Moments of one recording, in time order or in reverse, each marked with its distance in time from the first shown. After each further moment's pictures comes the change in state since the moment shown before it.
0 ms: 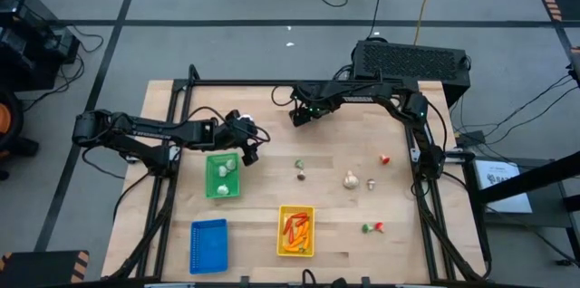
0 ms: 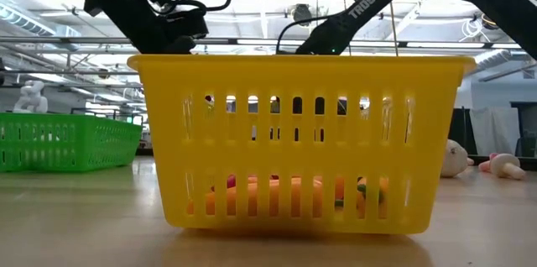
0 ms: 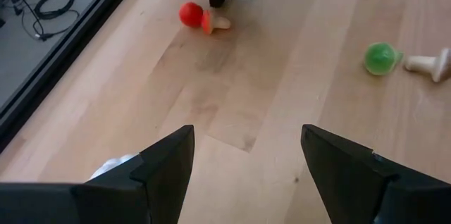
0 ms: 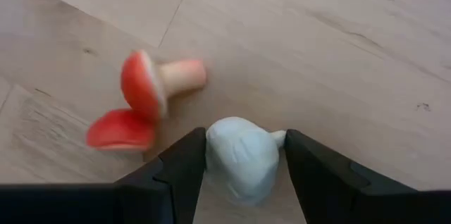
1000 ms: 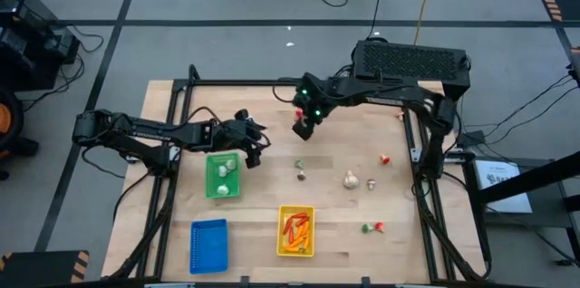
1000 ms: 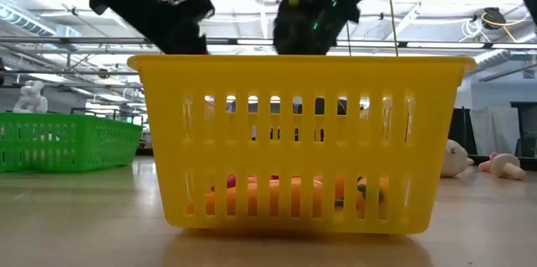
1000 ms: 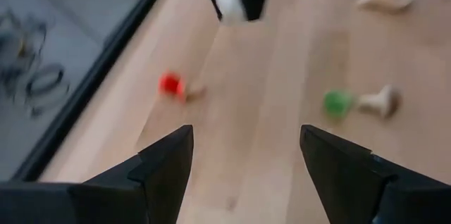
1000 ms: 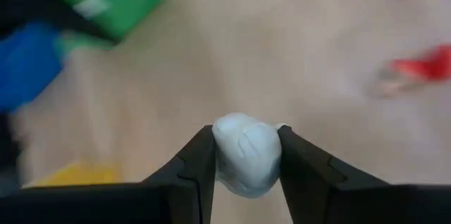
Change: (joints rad) left arm -0.040 0.000 0.000 0.193 0.046 0.200; right arm 0.084 -0.287 -0.017 -0.047 -0.518 -0.403
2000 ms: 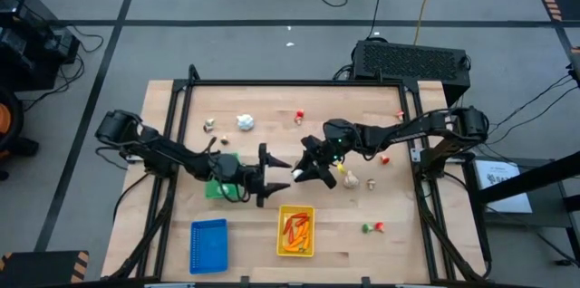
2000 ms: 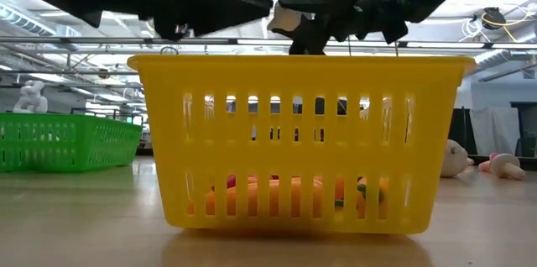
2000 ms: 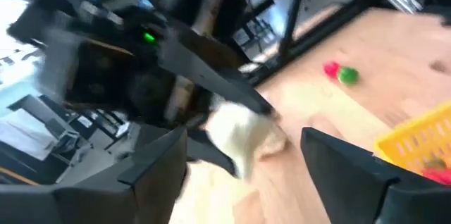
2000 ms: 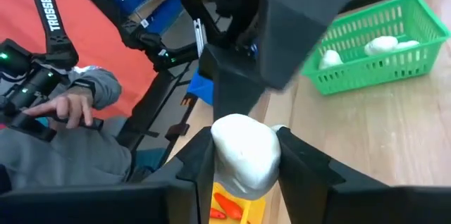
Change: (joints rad) left arm -0.322 0.271 -0.081 0.858 0.045 0.553; right arm 0.295 -0.242 -0.657 1.162 -0.229 0.117
